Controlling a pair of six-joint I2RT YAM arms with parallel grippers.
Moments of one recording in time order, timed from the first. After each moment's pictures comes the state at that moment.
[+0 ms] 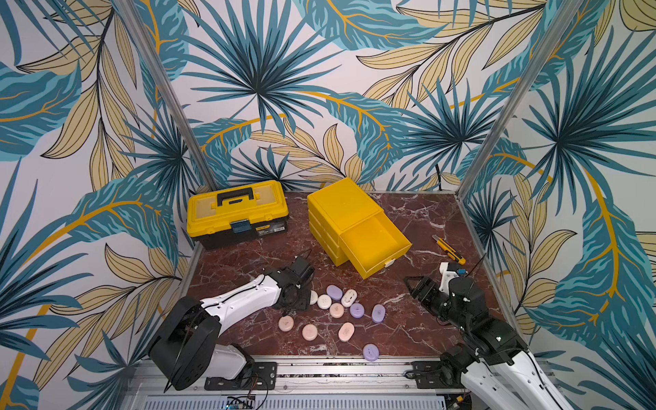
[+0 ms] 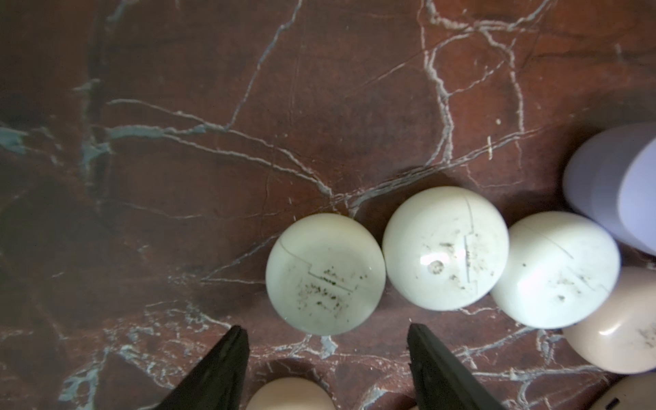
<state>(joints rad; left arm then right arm) -0.63 1.40 0.76 -0.74 -0.06 -0.58 0.43 0.46 0.54 -0.62 -0.01 1.03</state>
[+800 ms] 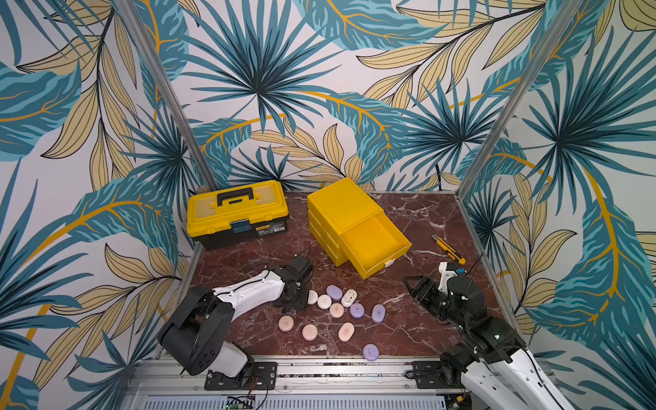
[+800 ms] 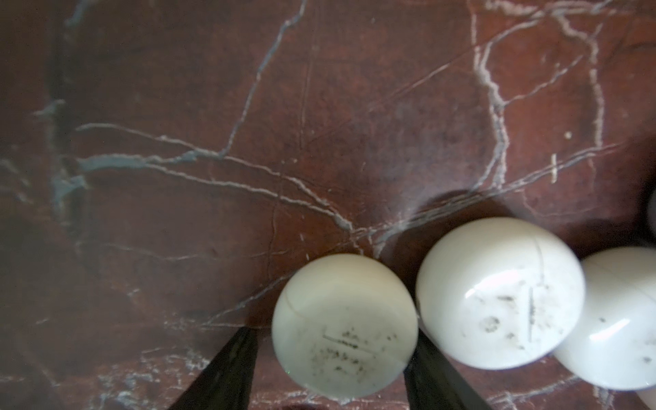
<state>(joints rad) -0.58 1.49 0.77 -0.69 -0.05 -0.50 0.43 0.48 0.54 -0.62 -0.01 1.02</state>
